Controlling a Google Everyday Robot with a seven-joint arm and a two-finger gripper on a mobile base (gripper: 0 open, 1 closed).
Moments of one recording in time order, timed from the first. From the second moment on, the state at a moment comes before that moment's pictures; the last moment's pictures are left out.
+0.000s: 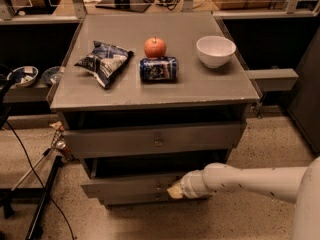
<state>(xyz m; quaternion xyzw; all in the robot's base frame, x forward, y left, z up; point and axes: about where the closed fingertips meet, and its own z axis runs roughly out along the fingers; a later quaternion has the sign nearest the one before) 0.529 -0.068 0.406 -0.35 0.88 0.21 0.25</state>
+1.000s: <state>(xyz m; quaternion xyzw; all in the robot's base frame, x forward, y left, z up) 0.529 -0.068 0.406 -0.35 0.88 0.21 0.25</state>
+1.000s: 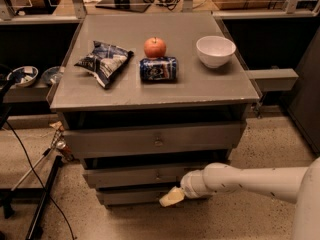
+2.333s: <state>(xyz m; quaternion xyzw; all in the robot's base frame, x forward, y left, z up) 0.539 -0.069 0.406 -0.32 0.89 0.20 0.25</state>
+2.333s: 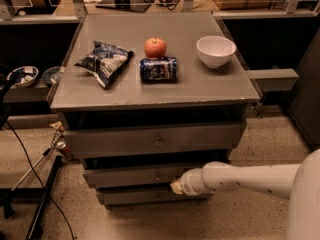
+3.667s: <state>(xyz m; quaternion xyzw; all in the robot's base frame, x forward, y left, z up) 0.565 -0.071 0.410 -0.31 0.89 0.19 0.27</state>
